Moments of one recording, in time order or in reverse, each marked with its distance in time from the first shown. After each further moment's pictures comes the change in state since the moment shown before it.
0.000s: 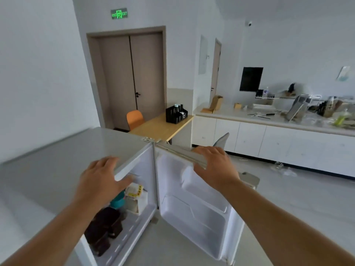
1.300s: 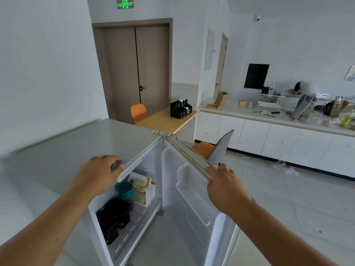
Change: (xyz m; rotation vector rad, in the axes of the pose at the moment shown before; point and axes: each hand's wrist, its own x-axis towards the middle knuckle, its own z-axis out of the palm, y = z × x) left_hand 0.012 -0.061 -0.001 -0.009 -0.208 -0.035; right_hand -0.056 -0.044 0.018 -0.052 -0.193 0.050
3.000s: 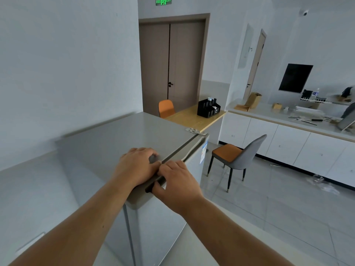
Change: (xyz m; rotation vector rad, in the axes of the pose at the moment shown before) left_hand 0.003 -0.014 0.003 -0.162 0.009 -0.025; right_hand 0.039 -0.202 0.065 0.325 0.087 -0.449
